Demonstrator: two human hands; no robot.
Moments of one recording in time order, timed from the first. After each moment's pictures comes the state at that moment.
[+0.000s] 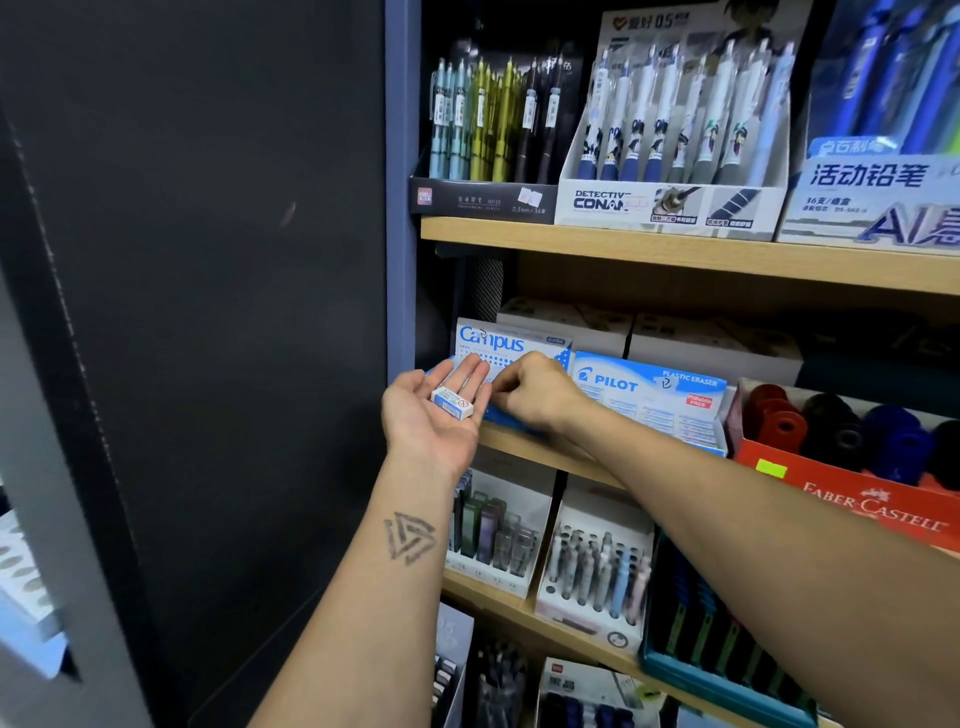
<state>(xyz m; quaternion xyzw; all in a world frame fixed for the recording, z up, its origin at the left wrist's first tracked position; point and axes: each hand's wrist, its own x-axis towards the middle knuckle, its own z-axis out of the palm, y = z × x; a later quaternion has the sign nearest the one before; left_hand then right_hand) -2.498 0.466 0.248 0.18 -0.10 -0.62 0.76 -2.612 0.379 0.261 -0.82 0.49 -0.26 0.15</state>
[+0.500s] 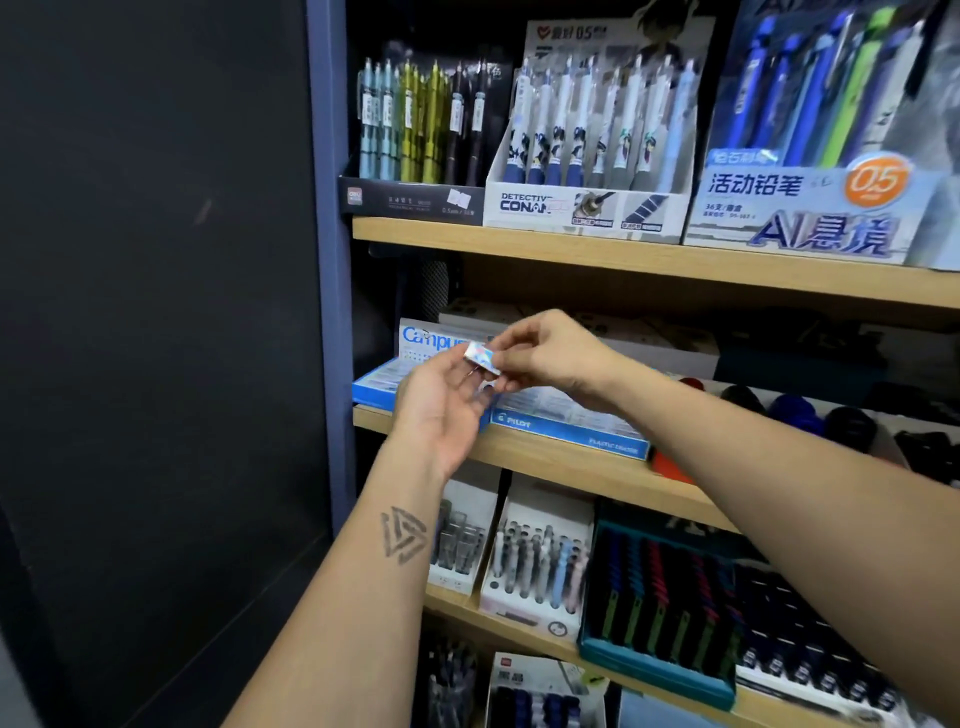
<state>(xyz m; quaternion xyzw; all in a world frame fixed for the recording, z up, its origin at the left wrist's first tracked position) -2.561 0.453 0.264 0.24 -0.25 -0.60 0.72 -2.689 0.400 0.310 -0.79 0.36 -0.34 0.36</state>
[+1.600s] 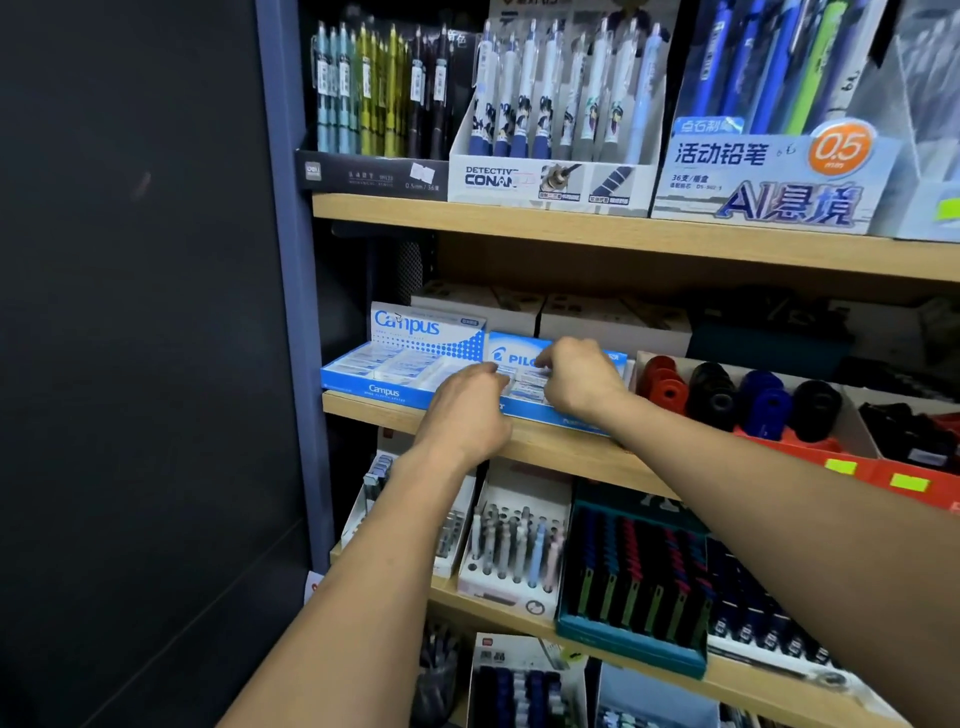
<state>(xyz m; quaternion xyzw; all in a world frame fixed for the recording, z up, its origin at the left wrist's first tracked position) -2.595 0.450 0.246 0.63 -0.72 -0.05 0.30 -2.738 0.362 0.263 -0.76 0.61 -0.22 -0.04</state>
